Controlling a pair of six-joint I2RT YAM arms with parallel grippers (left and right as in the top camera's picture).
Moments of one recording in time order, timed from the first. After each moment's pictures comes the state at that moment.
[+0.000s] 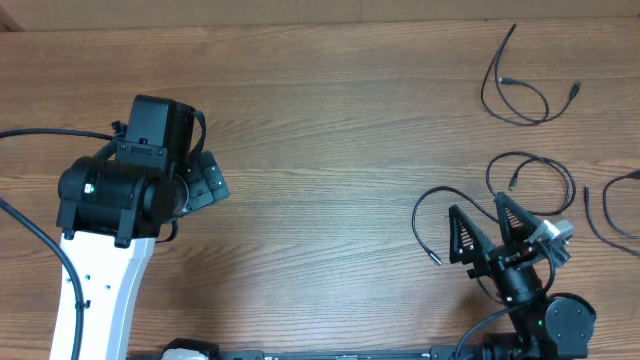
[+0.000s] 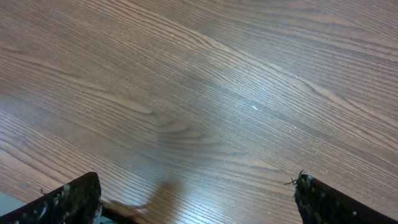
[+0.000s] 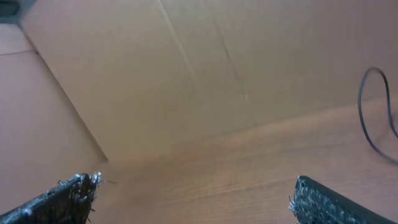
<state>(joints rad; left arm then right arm) -0.18 1.29 1.57 -1.52 -0.25 -0.60 0.02 0.01 0.19 -0.04 -0.32 0.49</state>
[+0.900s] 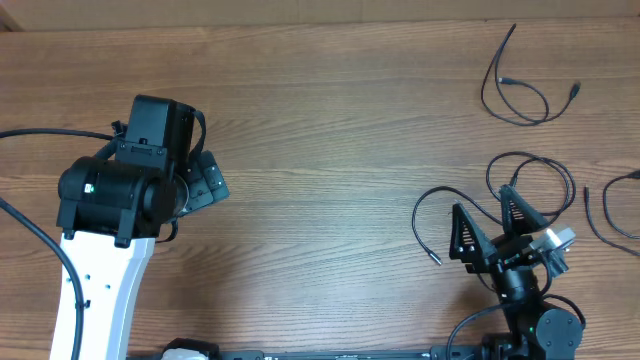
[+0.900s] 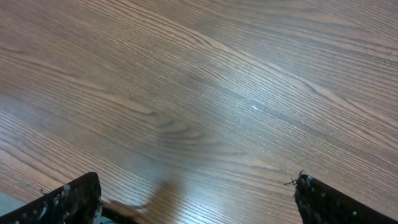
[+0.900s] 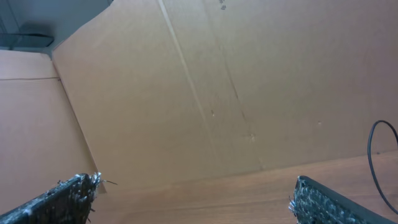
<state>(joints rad) -0.18 1.29 1.57 -1.52 -0.25 -0.60 0.02 0.01 0.03 0.31 -0.29 0.49</state>
